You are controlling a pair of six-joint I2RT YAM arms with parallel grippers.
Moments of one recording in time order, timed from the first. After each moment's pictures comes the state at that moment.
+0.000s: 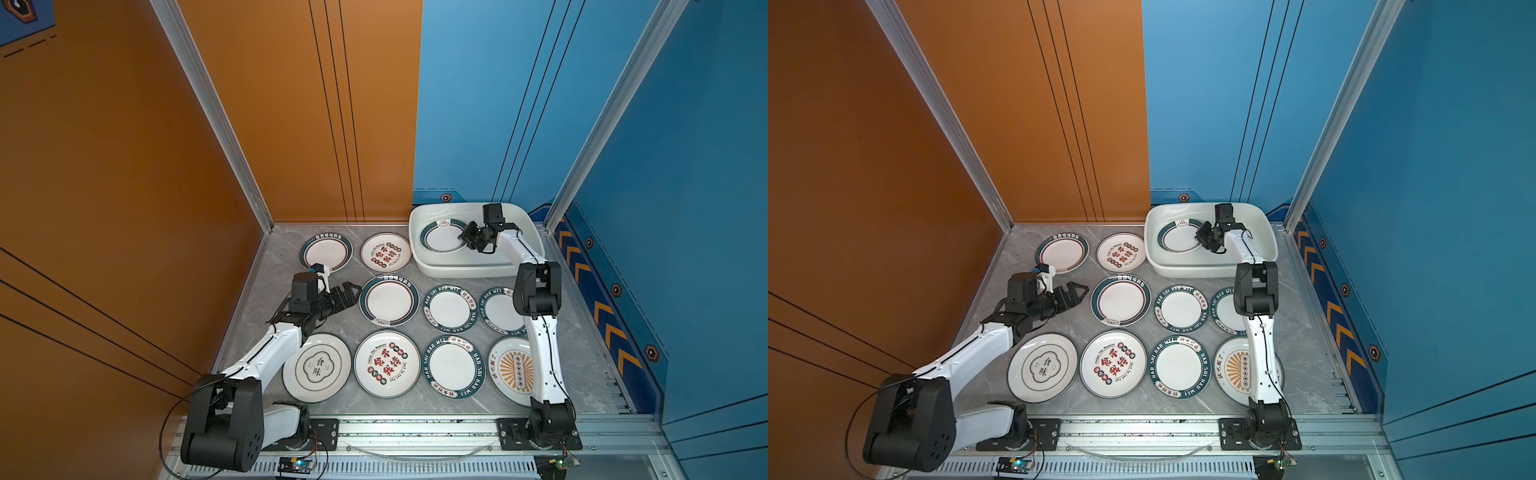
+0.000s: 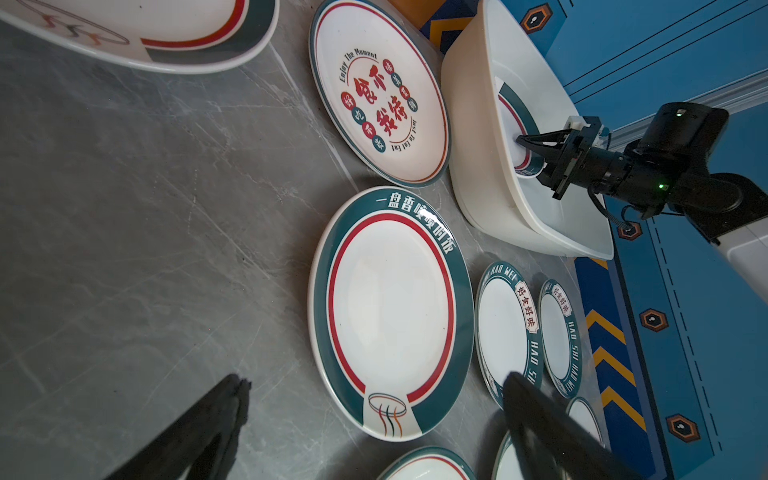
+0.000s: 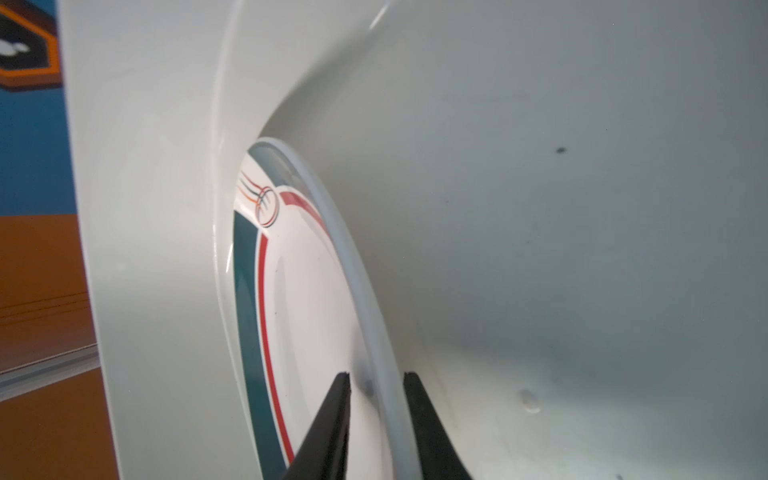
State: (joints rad) left arm -0.10 1.25 0.63 -0.03 0.40 -0.59; right arm 0.07 2.60 2.29 -0.57 -0.36 0.81
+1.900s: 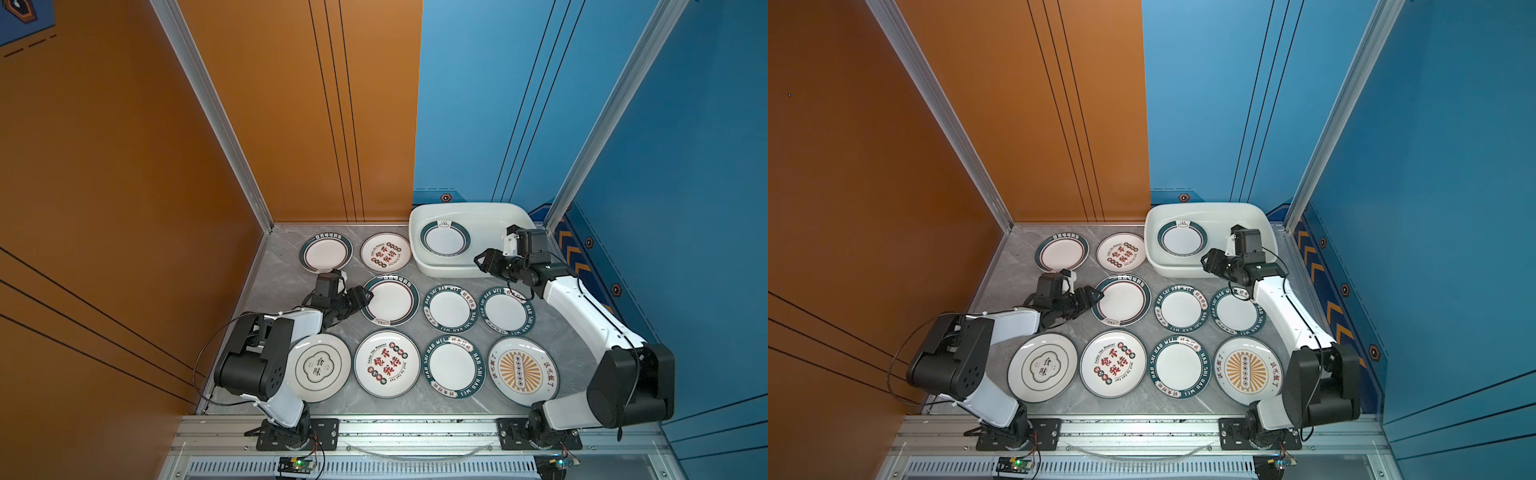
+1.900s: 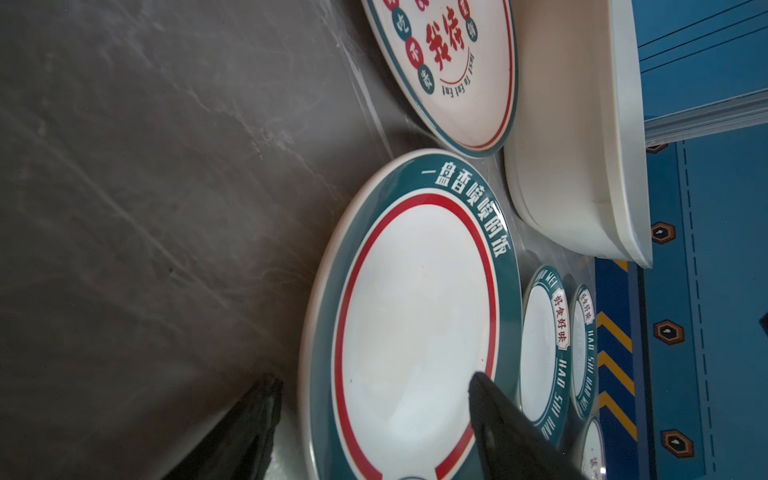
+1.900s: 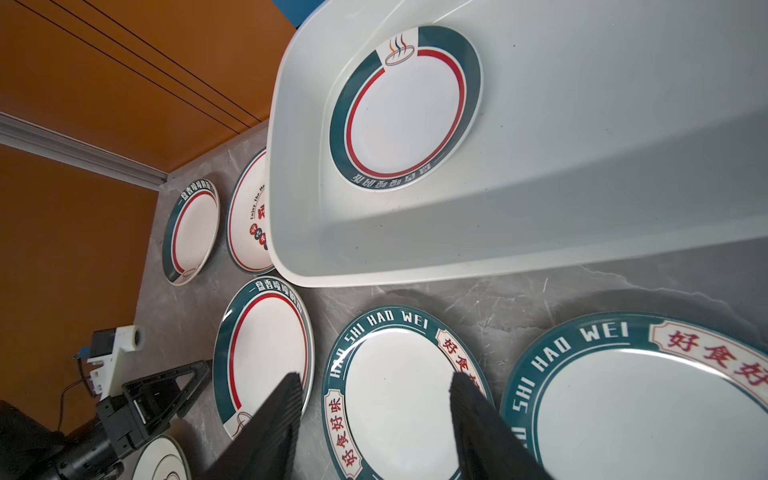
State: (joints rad) left arm -0.20 1.63 0.67 0.23 0.41 -0.73; right arm 0.12 1.43 1.13 -0.42 -0.31 0.48
